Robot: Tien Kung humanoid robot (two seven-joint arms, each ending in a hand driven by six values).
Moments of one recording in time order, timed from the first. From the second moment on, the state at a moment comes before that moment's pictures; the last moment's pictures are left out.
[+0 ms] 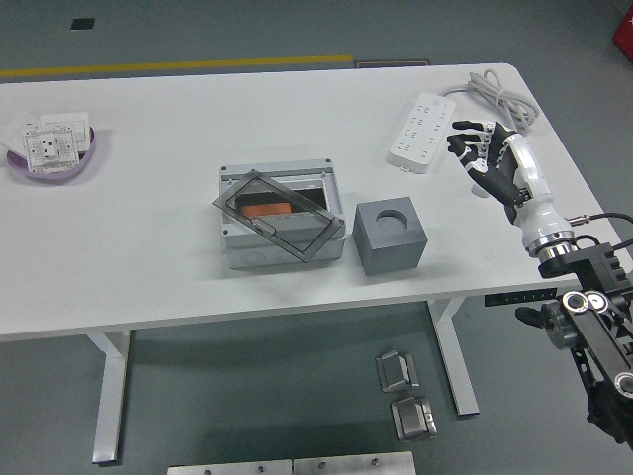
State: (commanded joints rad) left arm 0.11 0.10 -1.35 -0.18 1.13 0.04 0.18; right arm 0.18 -0.20 1.36 1.38 -1.35 -0.08 0.23
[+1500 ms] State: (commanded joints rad) left arm 0.11 0.11 -1.38 -0.18 1.16 0.04 0.20; right arm 0.28 -0.21 1.10 1.39 -2.04 -0.20 0.01
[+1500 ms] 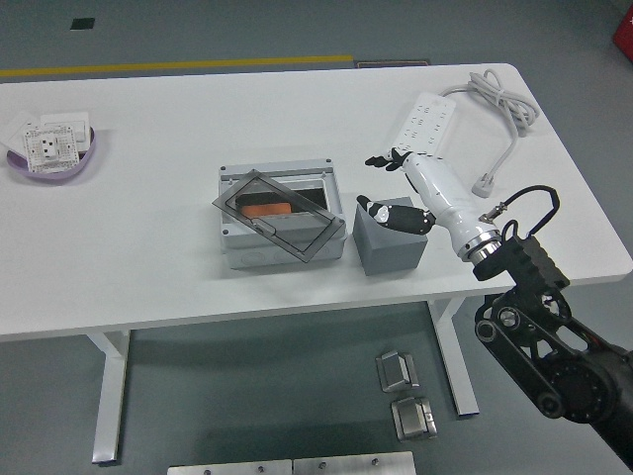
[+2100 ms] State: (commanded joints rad) left arm 0.10 0.12 -1.38 -0.18 1.18 0.04 0.20; right arm 0.20 -0.18 1.24 1.42 -1.78 -0.23 0.16
